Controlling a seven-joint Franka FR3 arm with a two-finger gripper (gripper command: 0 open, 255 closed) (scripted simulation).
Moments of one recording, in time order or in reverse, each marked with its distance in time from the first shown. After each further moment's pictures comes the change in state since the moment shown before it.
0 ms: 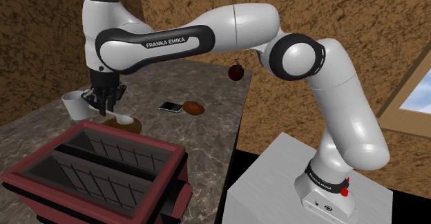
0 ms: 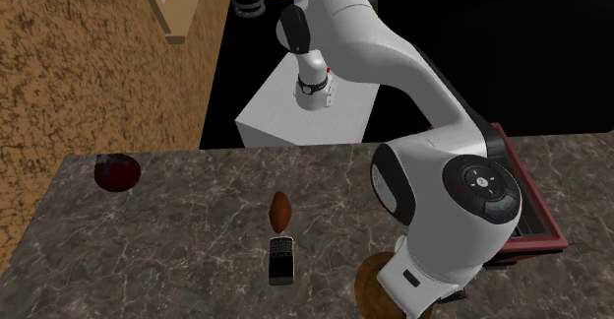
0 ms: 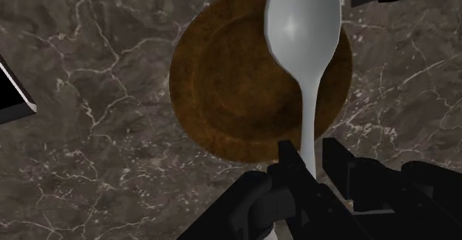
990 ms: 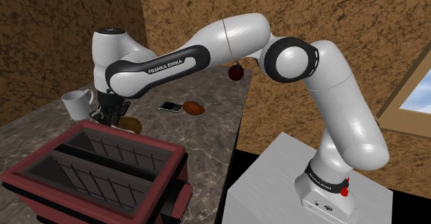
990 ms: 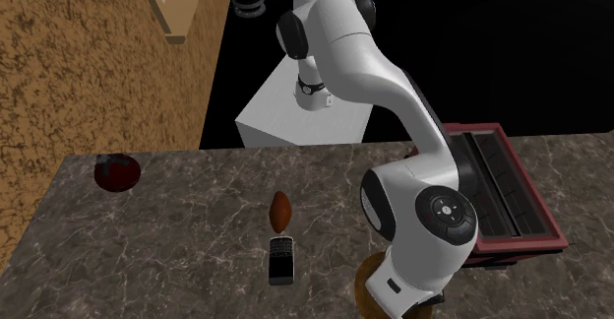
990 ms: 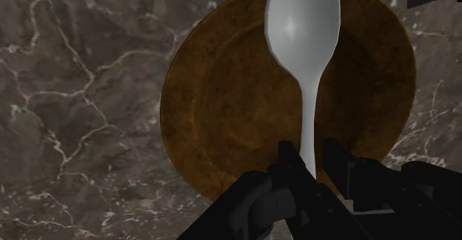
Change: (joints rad) arm -0.012 0.038 -0.012 -0.120 -0.016 0.155 0.009
